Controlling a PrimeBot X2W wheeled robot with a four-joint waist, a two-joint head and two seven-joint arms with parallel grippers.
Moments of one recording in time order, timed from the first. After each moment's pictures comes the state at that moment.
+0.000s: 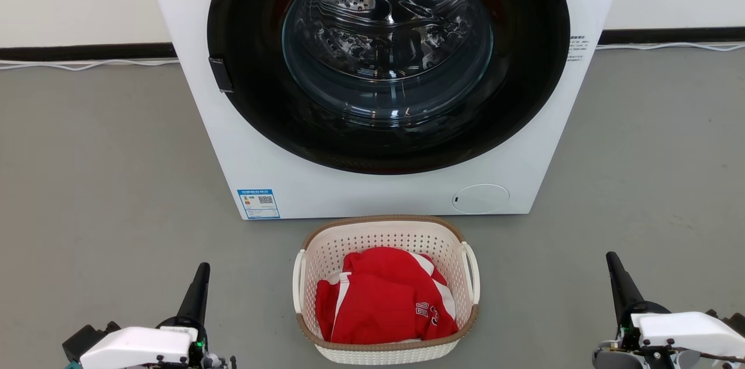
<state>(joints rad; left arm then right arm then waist) -0.05 0.04 0.07 0.31 -1.42 -0.11 0.06 -0.05 -0.05 -0.12 0.30 1.39 0.12 0.05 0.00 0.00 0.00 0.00</state>
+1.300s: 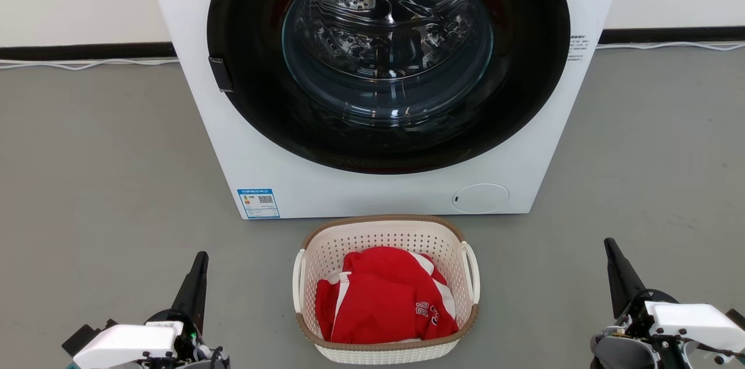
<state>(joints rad) -0.05 0.04 0.08 0.28 -1.60 -0.12 0.11 -0.07 -0.05 -0.13 0.27 1.60 0.12 0.11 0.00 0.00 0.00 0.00</state>
